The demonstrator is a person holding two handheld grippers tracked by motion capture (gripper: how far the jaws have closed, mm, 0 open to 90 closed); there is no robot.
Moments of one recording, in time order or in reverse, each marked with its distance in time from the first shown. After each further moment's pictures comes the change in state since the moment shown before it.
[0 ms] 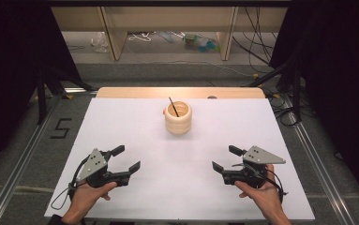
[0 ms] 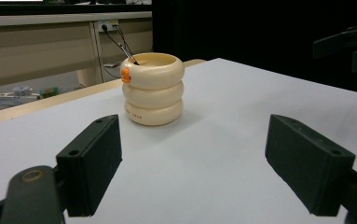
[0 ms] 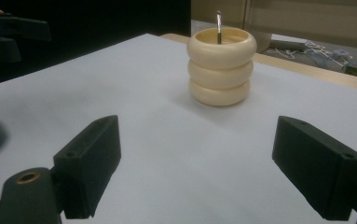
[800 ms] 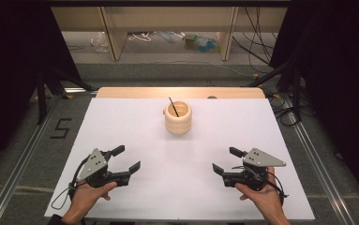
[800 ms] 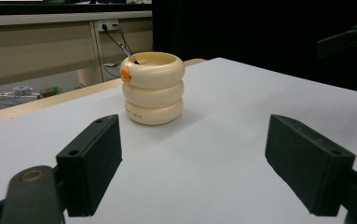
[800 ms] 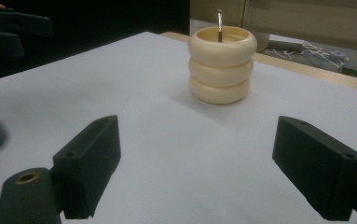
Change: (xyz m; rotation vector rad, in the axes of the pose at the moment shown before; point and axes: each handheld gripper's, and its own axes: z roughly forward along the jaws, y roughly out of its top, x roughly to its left) left arm 0.001 0.000 0.000 0.003 0.000 0.014; right arm 0.005 -0.002 -0.003 -0.007 -0.018 -0.013
